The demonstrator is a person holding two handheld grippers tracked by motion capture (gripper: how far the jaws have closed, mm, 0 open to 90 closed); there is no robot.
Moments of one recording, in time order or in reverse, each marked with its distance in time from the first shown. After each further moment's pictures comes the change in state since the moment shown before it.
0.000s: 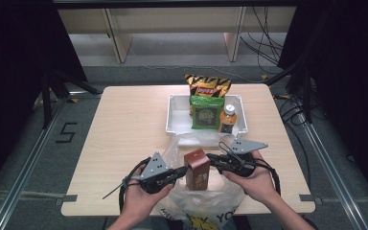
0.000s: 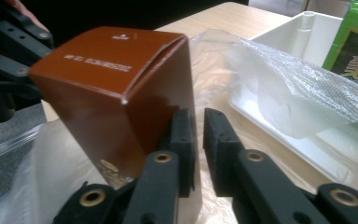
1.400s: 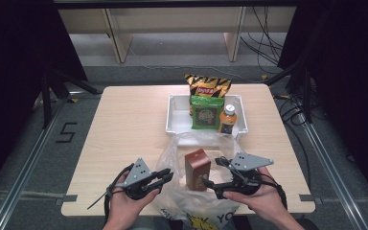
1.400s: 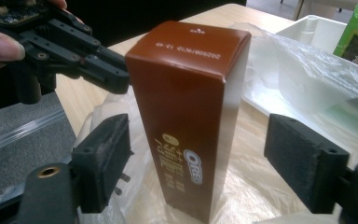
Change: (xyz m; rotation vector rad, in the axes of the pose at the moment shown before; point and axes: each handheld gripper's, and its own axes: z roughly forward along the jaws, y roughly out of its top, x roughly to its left) left arm 0.012 -0.027 -0.028 -0.004 0.081 -0.048; right arm 0.041 -0.005 -0.024 -0.005 -0.019 -0.037
